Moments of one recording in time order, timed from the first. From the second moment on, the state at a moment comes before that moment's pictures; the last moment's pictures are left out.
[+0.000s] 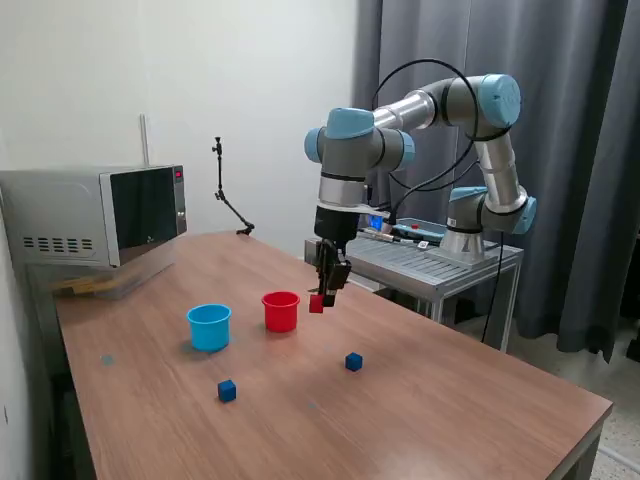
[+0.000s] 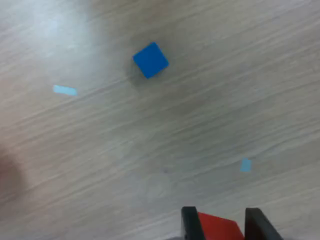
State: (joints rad) arm 0.06 -0.82 1.10 -1.93 -1.63 -2.62
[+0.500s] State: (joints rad) arm -0.01 -0.90 1.21 -1.93 -1.62 -2.61
